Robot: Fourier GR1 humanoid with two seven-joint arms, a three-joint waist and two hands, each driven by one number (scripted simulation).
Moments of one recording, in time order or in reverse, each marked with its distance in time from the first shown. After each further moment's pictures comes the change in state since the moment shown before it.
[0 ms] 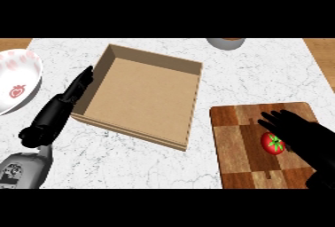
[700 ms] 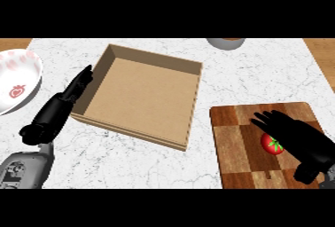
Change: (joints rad) left arm -0.008 -0.055 0.066 0.023 -0.056 -0.057 -0.014; right arm -0.038 0.111 -0.006 0.198 0.151 -0.069 -0.110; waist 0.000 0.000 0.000
